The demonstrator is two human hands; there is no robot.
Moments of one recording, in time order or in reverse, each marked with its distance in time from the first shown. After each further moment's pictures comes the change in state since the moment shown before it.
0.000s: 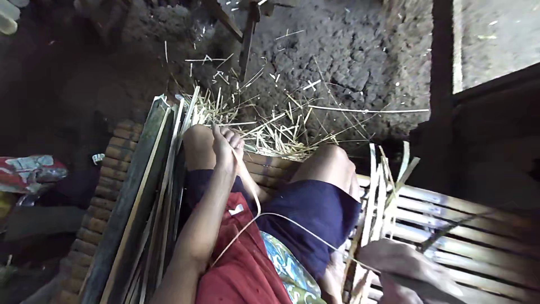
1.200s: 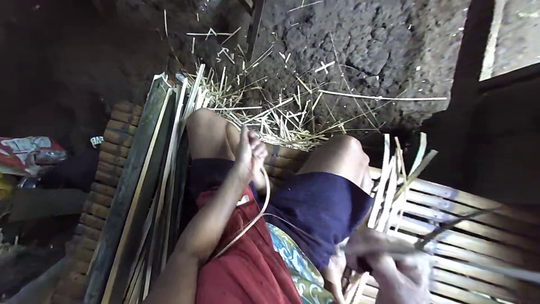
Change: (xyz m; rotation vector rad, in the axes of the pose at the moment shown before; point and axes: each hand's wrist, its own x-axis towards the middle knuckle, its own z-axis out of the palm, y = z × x) left_hand -0.014 -0.032 -0.035 0.124 -0.167 -0.284; right_hand 0.003 -0.010 0.018 0.233 -0.162 0.425
